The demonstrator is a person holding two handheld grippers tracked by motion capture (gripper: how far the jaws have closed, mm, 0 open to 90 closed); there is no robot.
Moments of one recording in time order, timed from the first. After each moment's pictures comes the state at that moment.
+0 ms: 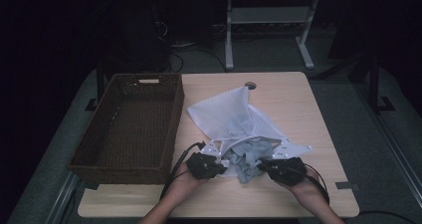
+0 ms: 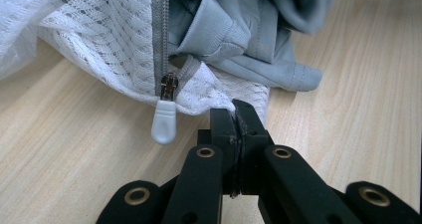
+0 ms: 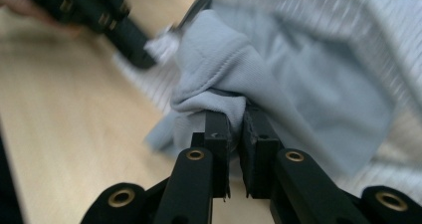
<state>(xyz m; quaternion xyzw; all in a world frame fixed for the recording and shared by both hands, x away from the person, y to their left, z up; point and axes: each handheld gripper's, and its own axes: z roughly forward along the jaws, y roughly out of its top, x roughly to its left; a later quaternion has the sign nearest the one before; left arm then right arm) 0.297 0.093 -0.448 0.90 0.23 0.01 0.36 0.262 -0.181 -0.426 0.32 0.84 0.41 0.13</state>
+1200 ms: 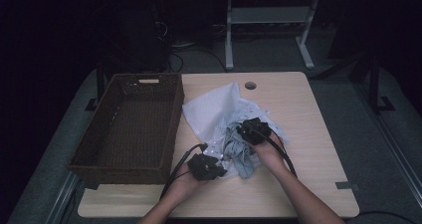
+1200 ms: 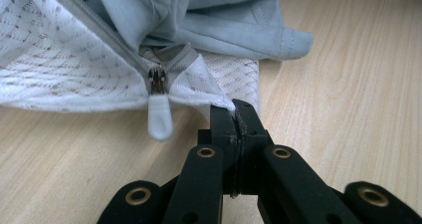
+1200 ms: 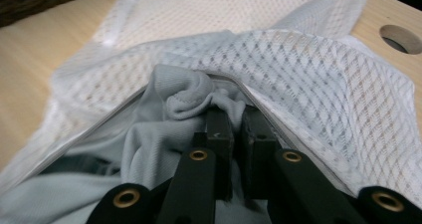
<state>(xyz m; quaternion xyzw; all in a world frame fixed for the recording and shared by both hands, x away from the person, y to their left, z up) 0.297 0.090 -0.454 0.91 0.23 0.00 0.34 0.374 -0.110 -0.434 0.39 0.83 0.35 0.21</state>
